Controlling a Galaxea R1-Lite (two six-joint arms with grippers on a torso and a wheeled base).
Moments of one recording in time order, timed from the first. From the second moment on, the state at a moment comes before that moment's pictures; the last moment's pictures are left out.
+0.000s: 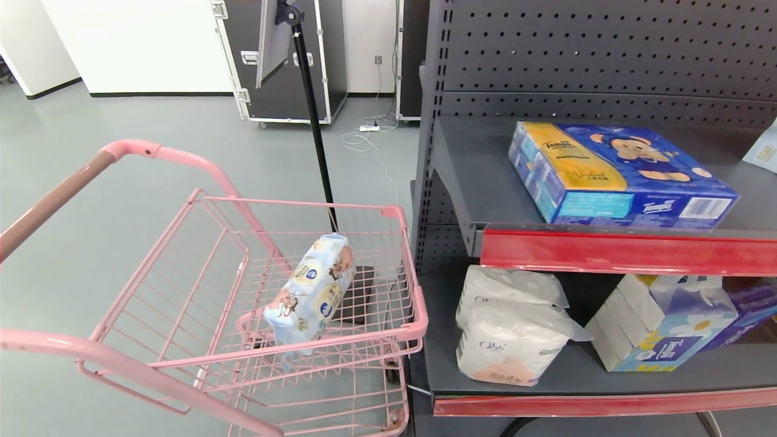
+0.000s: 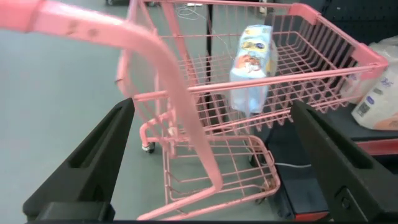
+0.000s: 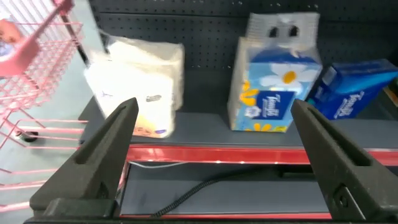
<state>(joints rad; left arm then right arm) -0.08 0.00 0.00 0.01 0.00 0.00 0.00 0.00 0.00 0.01 -0.03 -0.04</state>
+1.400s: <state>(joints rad) -0.10 0.37 -0.43 0.01 -0.09 -0.06 0.00 0.00 0.00 0.01 -0.04 -0.04</state>
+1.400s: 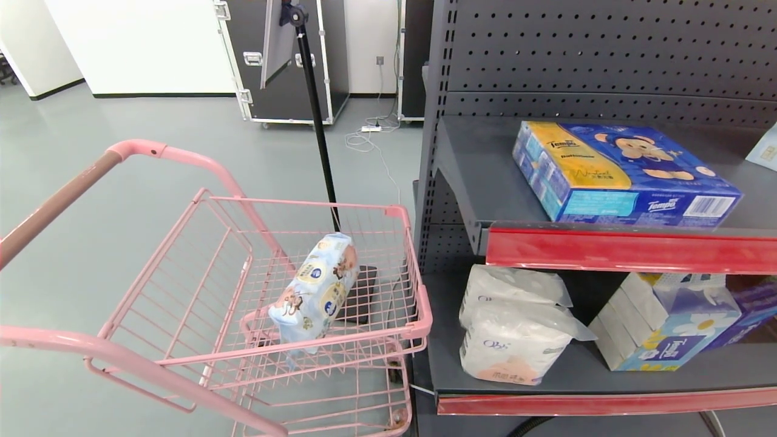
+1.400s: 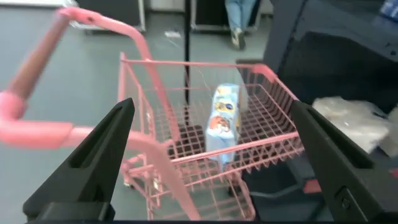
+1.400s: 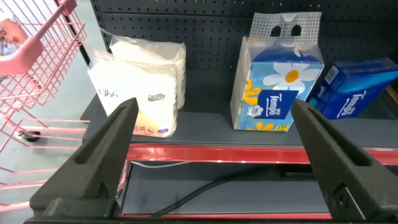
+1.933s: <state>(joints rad) -0.14 1.32 -0.77 0.03 -0.20 0.19 0.00 0.00 0.00 0.01 -0.04 -0.04</state>
